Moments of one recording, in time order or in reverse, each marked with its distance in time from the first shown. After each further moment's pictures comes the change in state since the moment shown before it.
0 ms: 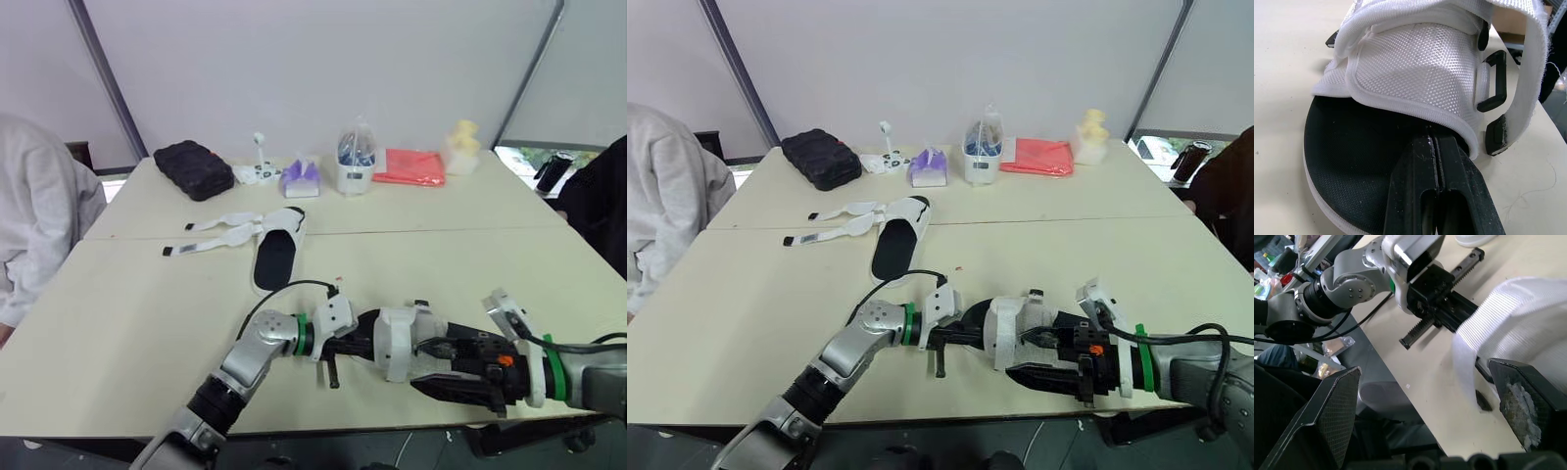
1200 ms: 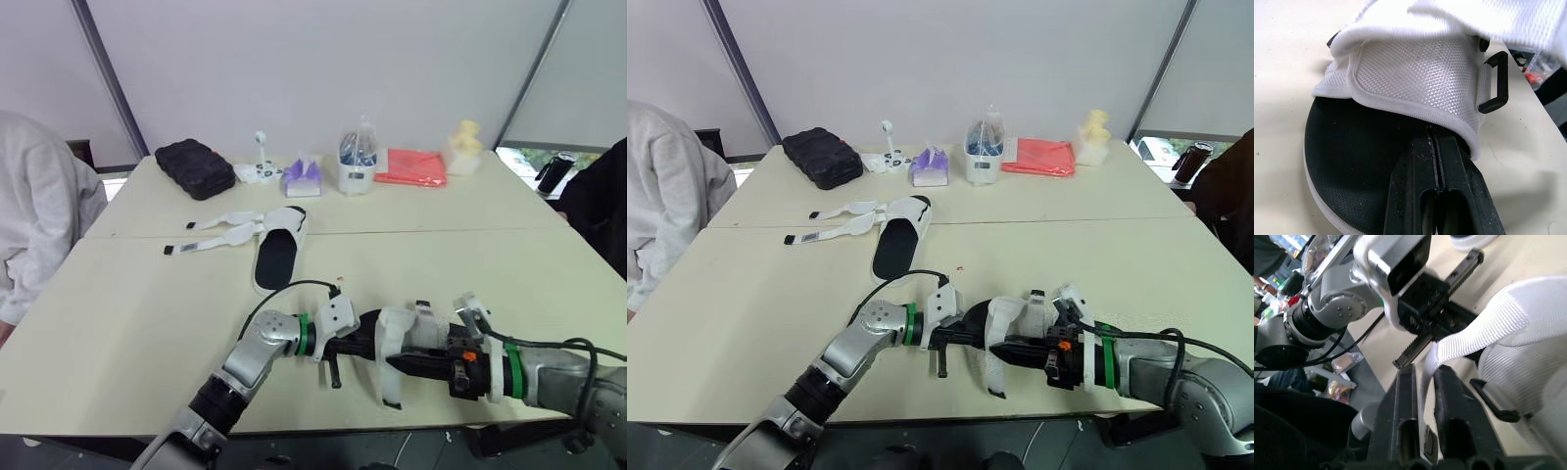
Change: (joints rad) left arm -0.002 -0.006 -0.002 0.005 0.003 -0.001 0.008; right arm -0.090 0.168 0.152 0.059 -0.037 0.035 -0.120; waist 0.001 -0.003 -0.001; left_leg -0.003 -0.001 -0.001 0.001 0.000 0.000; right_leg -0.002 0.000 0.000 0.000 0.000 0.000
